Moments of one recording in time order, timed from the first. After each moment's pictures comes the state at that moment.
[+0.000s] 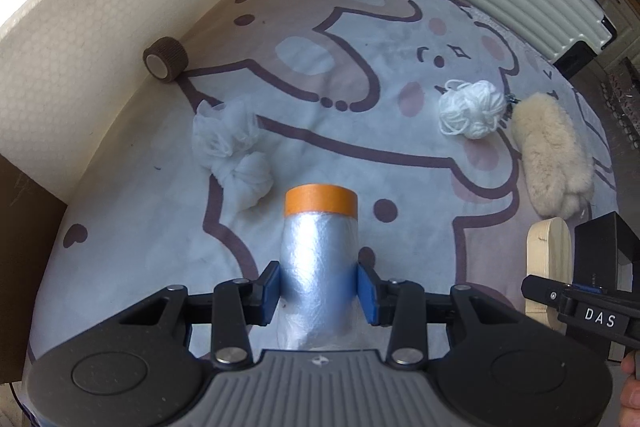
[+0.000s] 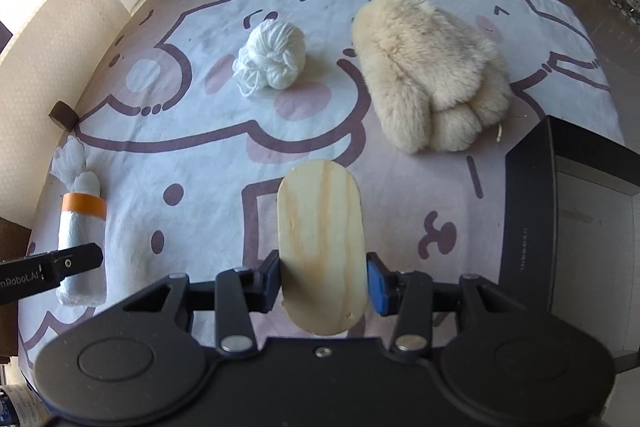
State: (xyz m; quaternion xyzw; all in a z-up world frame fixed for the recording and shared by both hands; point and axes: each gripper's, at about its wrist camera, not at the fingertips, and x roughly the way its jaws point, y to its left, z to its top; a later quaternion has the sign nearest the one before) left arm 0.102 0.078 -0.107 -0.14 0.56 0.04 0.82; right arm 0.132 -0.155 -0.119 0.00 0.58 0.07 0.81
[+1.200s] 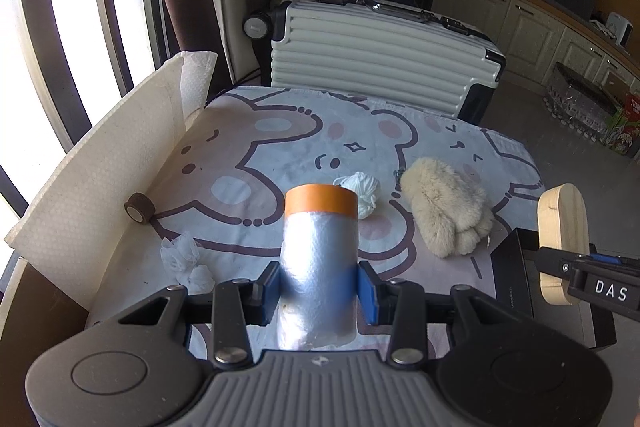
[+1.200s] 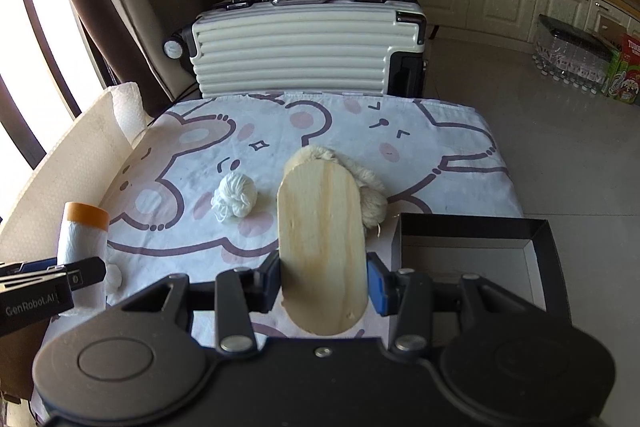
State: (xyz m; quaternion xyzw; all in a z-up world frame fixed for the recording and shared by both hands) left arm 0.057 -0.005 0.004 -0.04 0.42 0.00 0.91; right arm 0.064 -0.220 -0.006 0.03 0.41 0.03 0.91
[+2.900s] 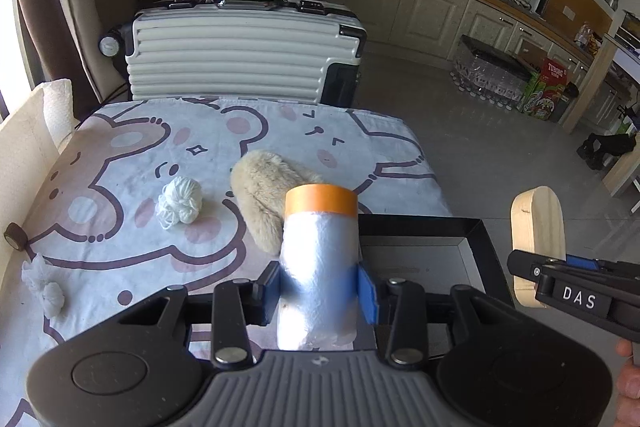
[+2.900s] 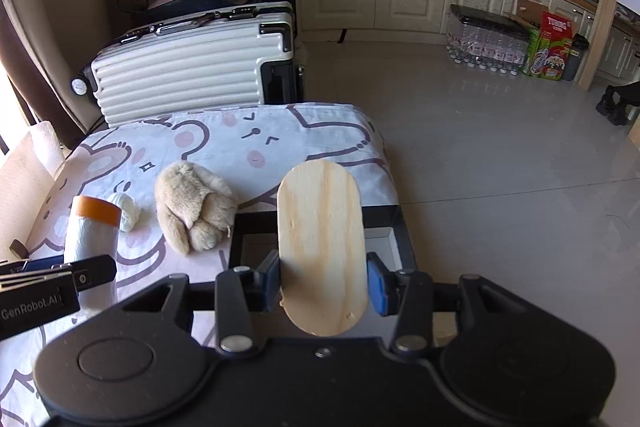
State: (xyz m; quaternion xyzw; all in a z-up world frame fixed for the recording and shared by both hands) left arm 0.059 -0.157 -0.001 -0.03 0.42 -0.12 0.90; right arm 0.030 -0.354 0.000 0.04 0.40 -0.08 0.91
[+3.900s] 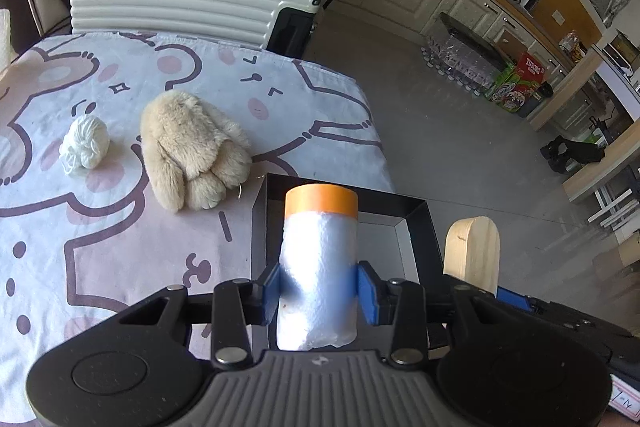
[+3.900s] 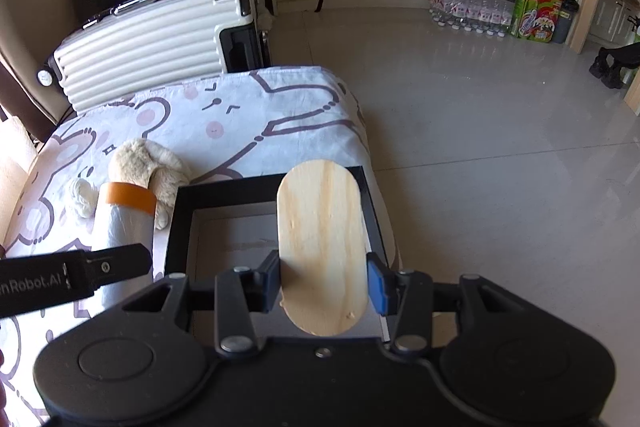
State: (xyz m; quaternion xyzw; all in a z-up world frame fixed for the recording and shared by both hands) left arm 0.087 -0.212 -0.043 -0.11 0.48 -0.17 0.85; right arm 0.042 -0.400 -0.048 0.07 0.44 -0.09 0.89
